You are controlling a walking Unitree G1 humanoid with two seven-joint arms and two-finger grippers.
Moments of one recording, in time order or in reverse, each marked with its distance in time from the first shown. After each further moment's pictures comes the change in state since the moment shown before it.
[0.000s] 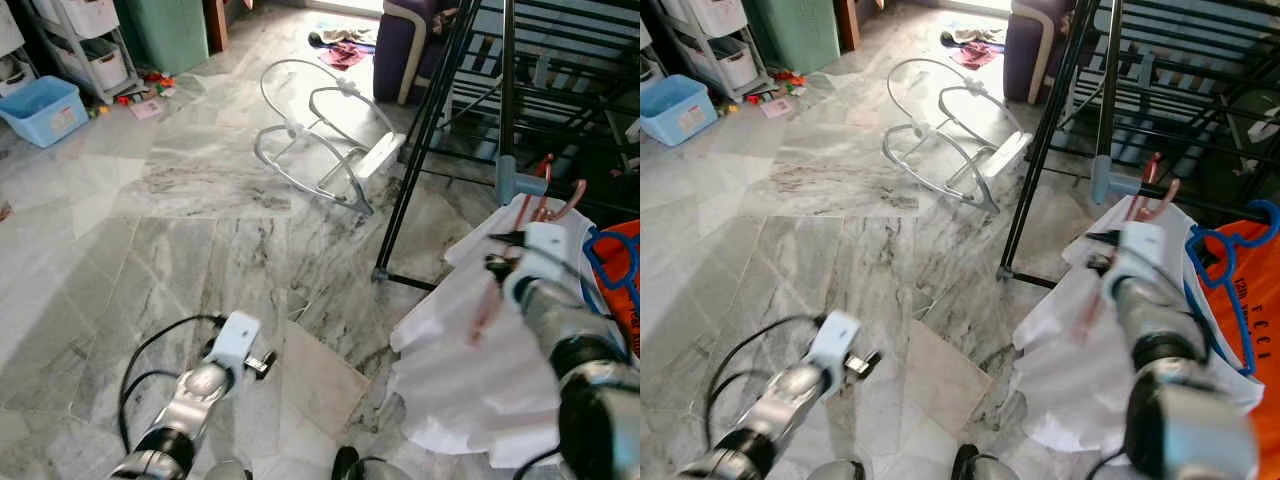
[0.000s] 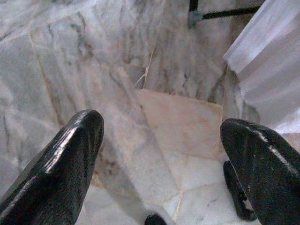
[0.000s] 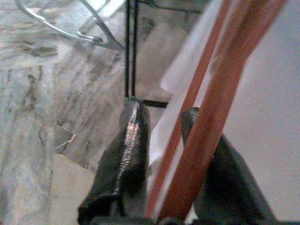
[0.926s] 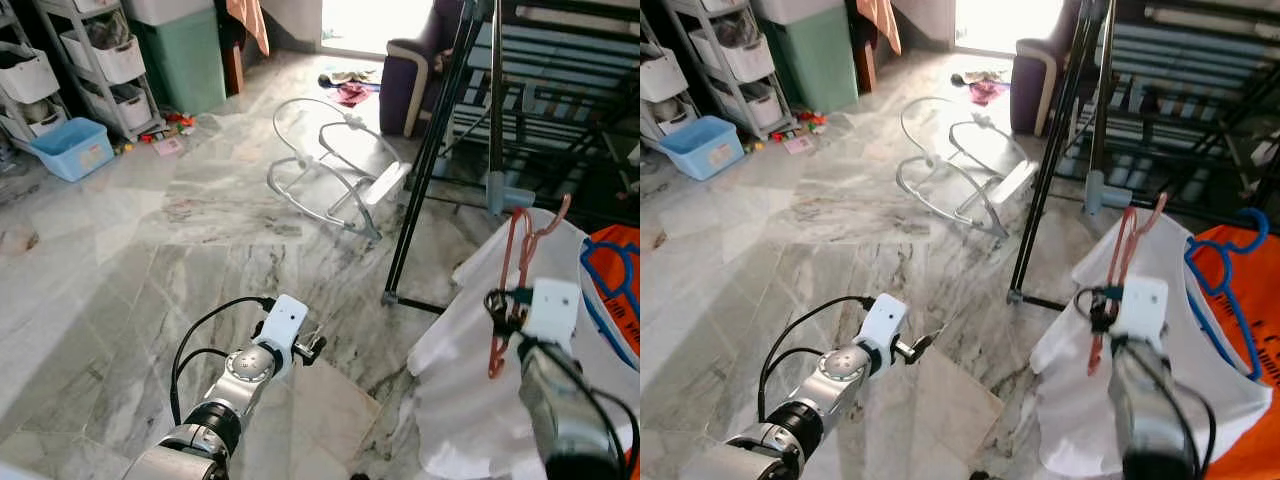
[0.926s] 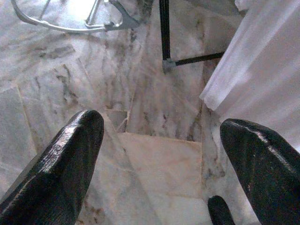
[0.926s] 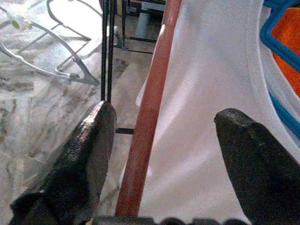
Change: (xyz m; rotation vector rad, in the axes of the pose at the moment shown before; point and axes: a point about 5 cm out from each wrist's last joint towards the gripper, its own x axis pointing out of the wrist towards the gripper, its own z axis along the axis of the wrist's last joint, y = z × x) left arm 0.020 -0.046 0.040 -0.004 -0.086 -0.122; right arm -0.059 -0.007 -0.055 -0.064 -0.141 -0.194
